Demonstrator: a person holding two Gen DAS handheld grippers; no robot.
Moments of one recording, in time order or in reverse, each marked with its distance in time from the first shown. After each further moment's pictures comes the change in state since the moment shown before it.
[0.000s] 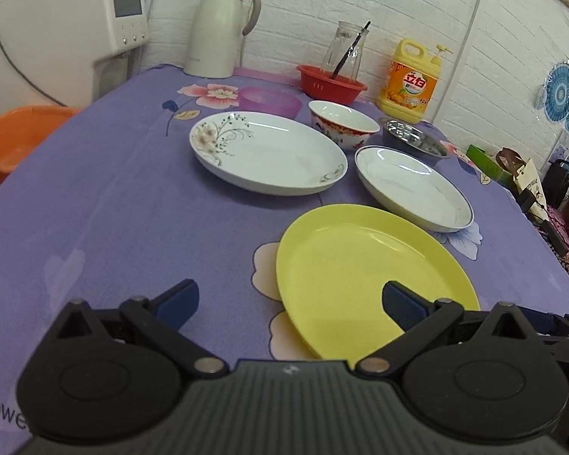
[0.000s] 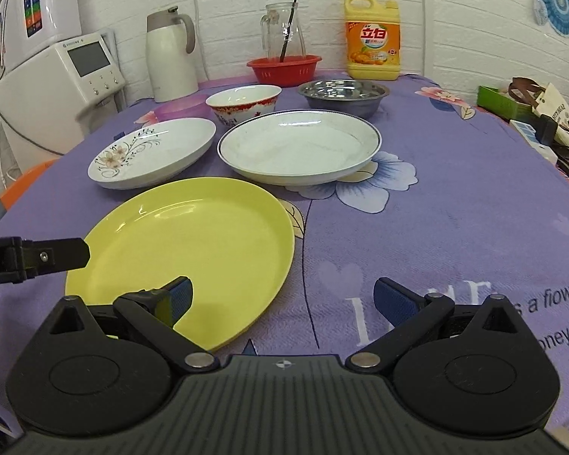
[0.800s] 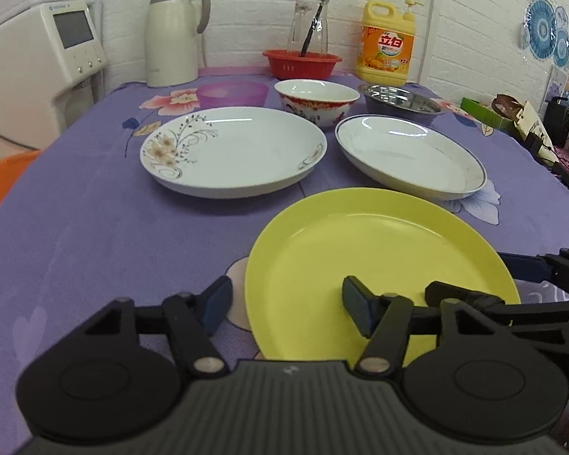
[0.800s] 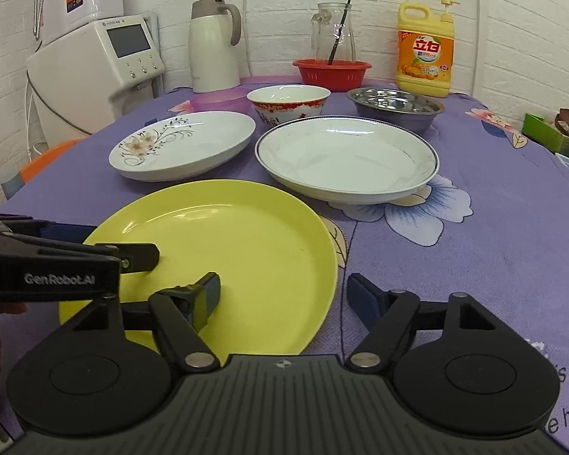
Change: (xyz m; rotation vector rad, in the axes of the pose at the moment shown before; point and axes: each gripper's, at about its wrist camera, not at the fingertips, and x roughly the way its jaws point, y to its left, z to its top) left arm 0.041 -0.026 0.001 0.187 0.035 0.021; right arm 0.025 0.015 0.008 -0.123 -0.021 0.101
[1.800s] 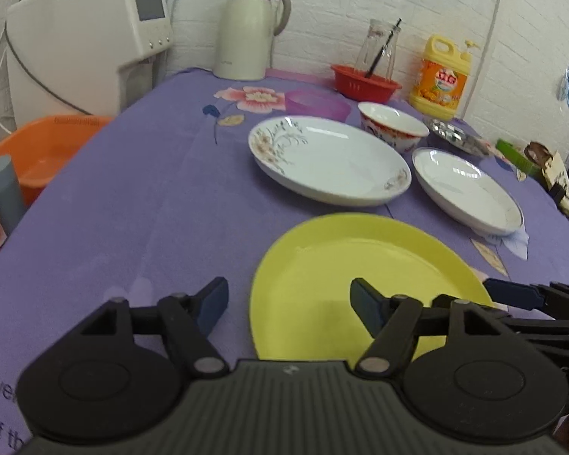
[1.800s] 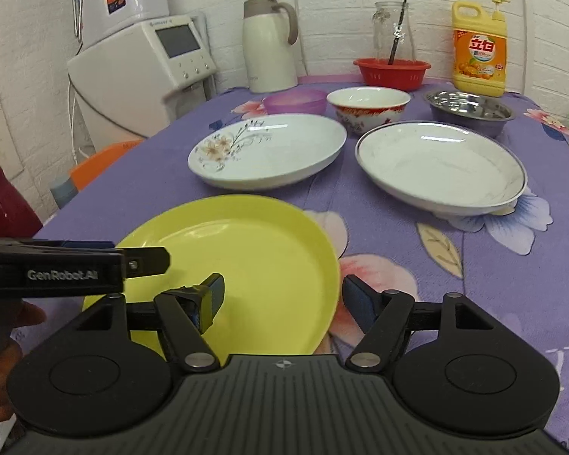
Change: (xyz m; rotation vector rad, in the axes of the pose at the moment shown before) left arm -0.041 0.084 0.000 -0.172 -0.039 0.057; right arm -0.001 0.045 0.019 0.032 -0.004 0.136
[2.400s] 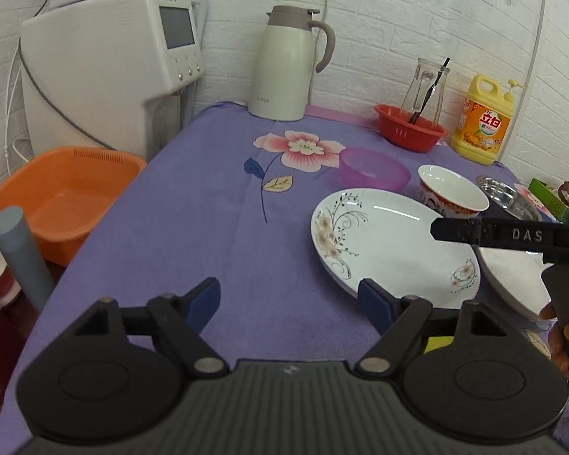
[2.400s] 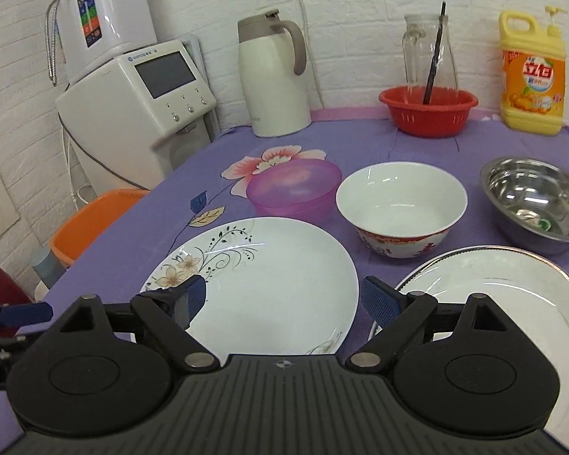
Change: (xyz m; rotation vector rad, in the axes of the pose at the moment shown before) left arm 0.045 0.040 0.069 -0.025 -0.032 0.069; right arm 0.122 -0.036 0.121 0.010 0.013 0.116
